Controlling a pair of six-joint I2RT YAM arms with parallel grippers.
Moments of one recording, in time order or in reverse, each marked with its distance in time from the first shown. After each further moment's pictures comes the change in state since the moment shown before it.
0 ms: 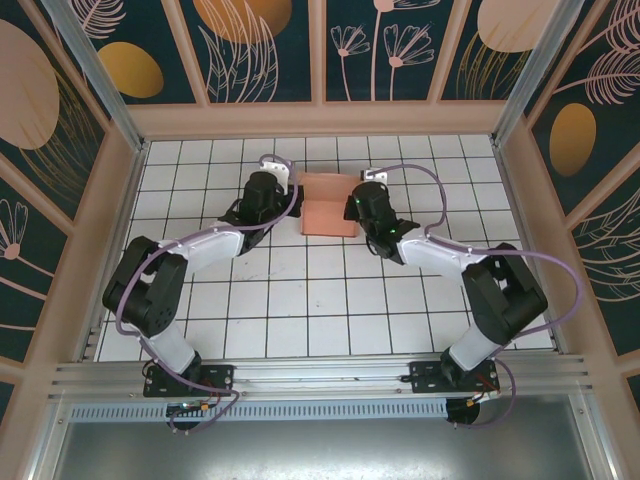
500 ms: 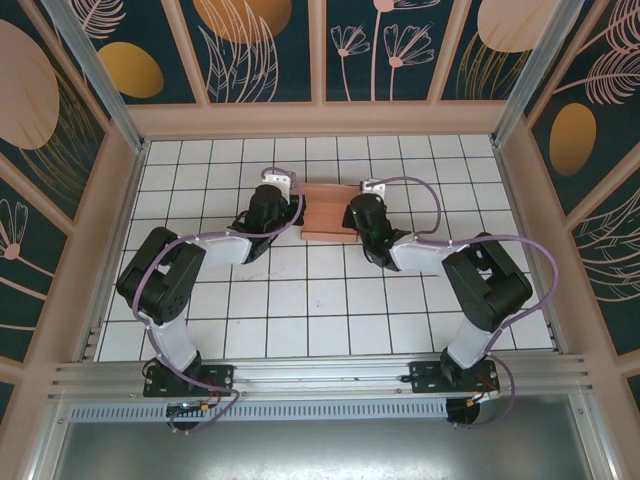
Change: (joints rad) left arm -0.013 0.098 -0.073 0.173 -0.030 -0.066; right arm 0.006 0.088 -0.094 0.189 0.020 0.026
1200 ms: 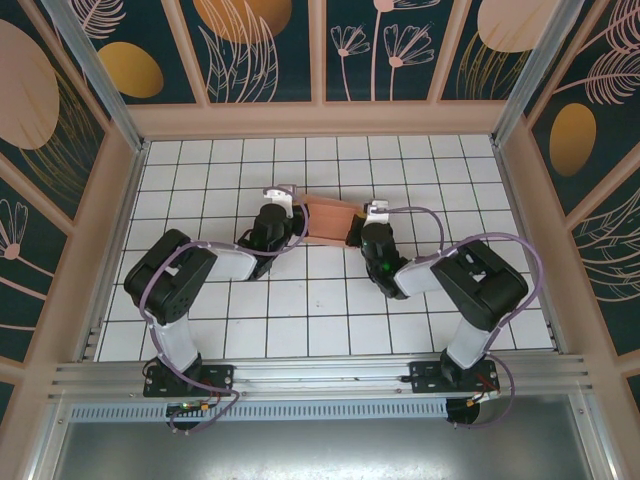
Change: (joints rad) left arm -0.079 0.021 -0.144 0.257 -0.130 -0.030; right arm 0.048 0.028 -0.280 0.505 0.031 -0.099
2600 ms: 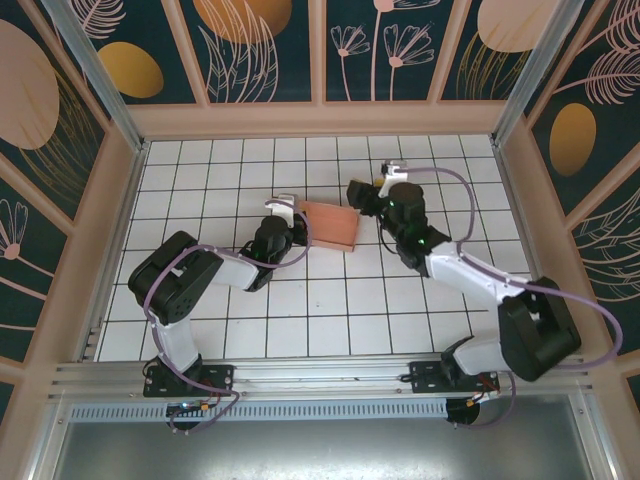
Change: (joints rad) left arm -0.039 0.014 -0.070 0.108 -0.105 0.091; right arm -0.137 -0.332 0.280 -0.583 -0.335 0.066
